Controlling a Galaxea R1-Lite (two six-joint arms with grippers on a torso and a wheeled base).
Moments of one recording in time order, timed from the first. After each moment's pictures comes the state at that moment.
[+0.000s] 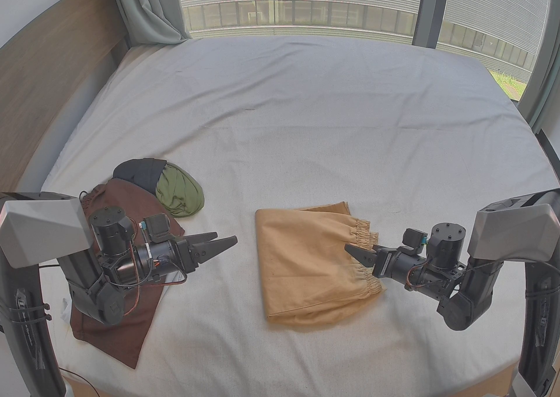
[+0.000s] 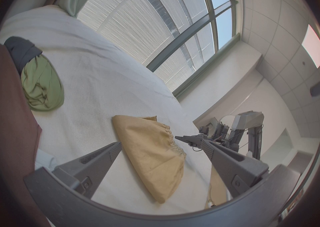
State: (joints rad) left arm -0.19 2.23 -0.55 -1.54 -0.78 -0.45; right arm 0.36 2.35 -0.55 -1.54 0.26 0.46
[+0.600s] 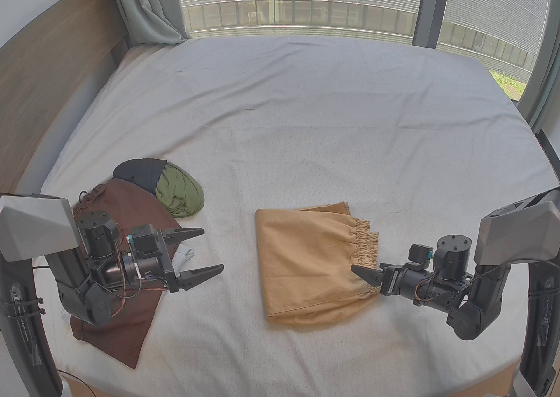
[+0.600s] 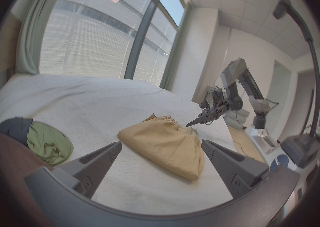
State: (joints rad) left arm -0.11 2.23 -0.50 -1.55 -0.94 0.14; right arm 0.35 2.32 -0.42 -1.54 0.27 0.42
